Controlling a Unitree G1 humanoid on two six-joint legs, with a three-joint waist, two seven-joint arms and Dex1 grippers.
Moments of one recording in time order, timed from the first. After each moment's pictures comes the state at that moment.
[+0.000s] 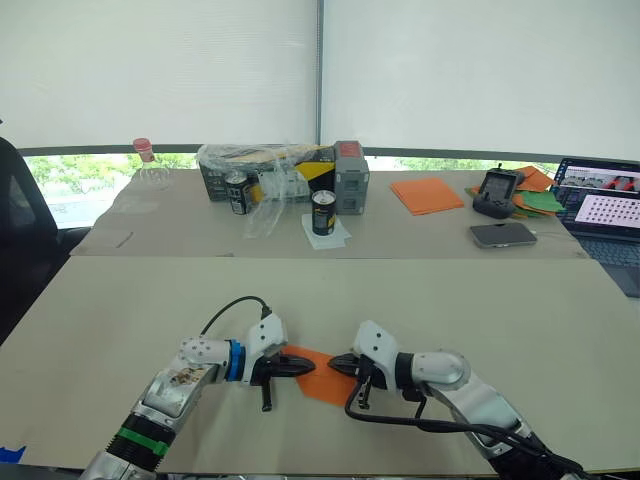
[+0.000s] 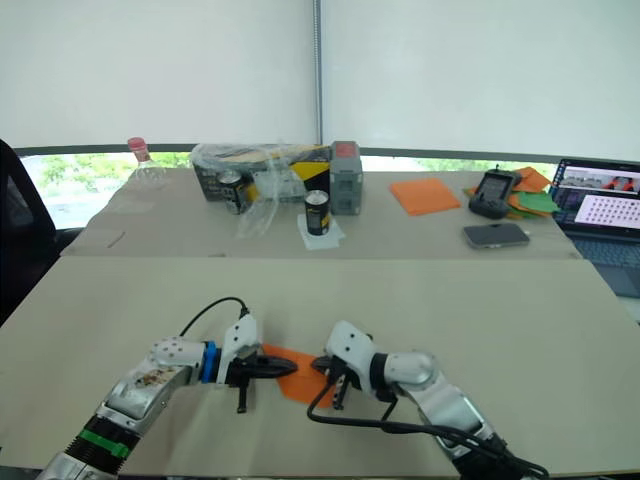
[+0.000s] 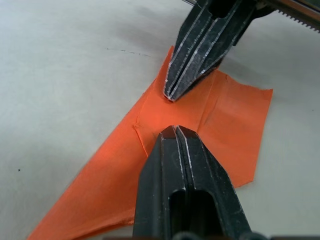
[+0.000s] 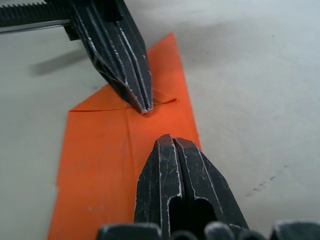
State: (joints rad) left arm -0.27 0.55 -0.28 0.02 -0.24 0.31 -1.12; right arm -0.22 -0.48 0.42 -0.25 0.09 0.43 0.79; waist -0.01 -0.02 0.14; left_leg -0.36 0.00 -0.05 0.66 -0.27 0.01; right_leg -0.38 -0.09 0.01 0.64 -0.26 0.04
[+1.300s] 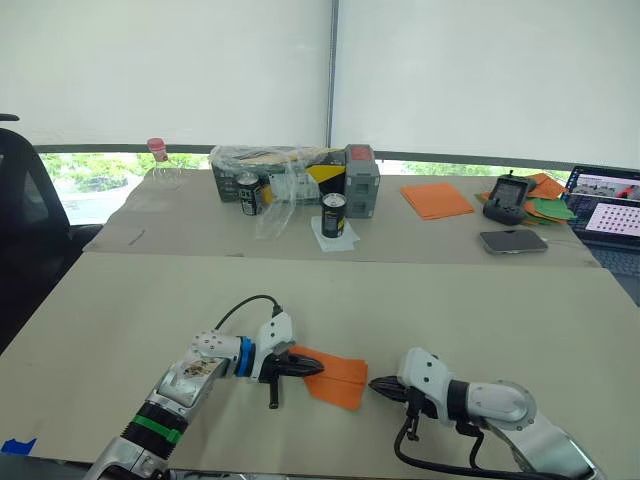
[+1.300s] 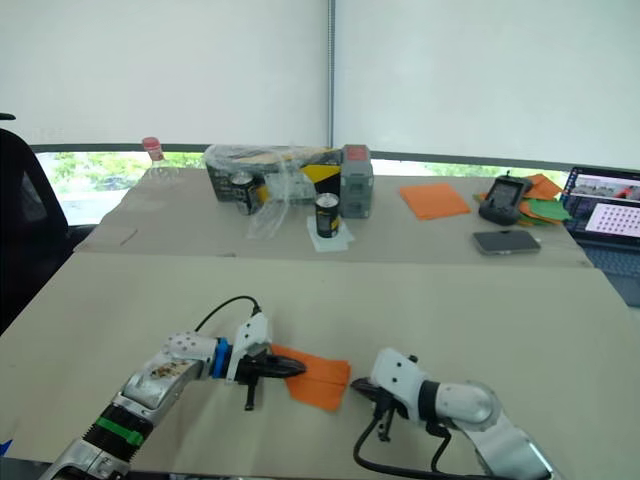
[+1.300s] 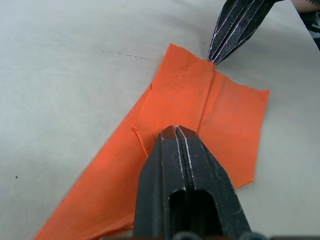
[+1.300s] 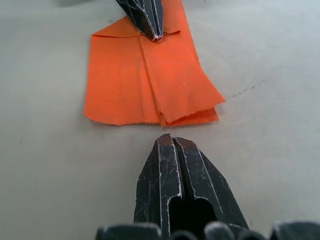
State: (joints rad) left arm -0.34 0.52 -0.32 0.11 -0.24 0.28 -1.16; right arm 0.07 -0.69 0.23 -0.40 0.13 0.33 0.80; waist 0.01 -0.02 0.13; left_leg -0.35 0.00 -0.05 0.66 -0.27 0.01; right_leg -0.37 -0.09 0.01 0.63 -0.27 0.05
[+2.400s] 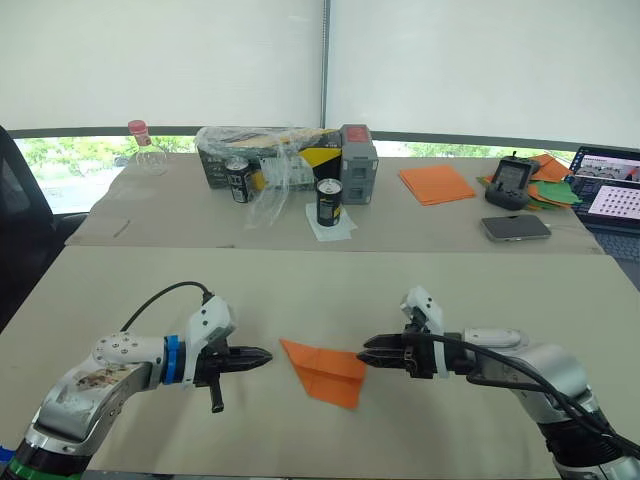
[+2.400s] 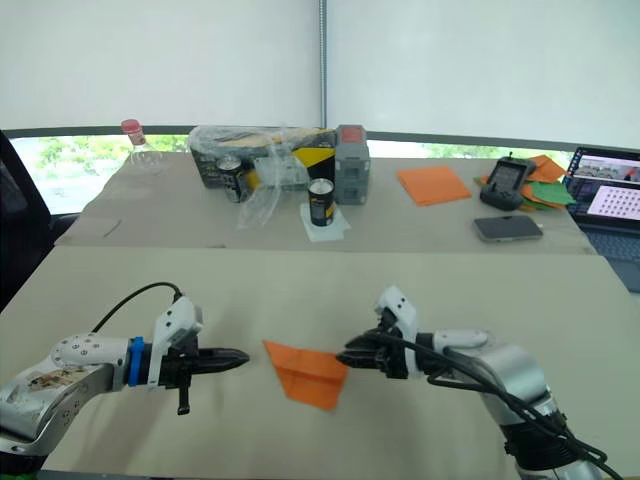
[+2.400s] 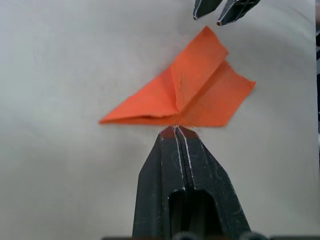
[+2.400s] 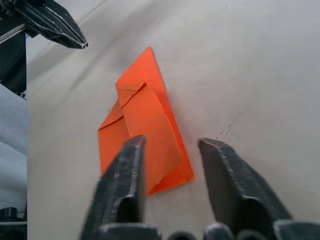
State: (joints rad) left arm -0.06 0.83 0.04 -0.45 -0.52 0.72 -1.02; right arm -0.31 -0.63 0.15 -0.29 0.59 0.94 0.87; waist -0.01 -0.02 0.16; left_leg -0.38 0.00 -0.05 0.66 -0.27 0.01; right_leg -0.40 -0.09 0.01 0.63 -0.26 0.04
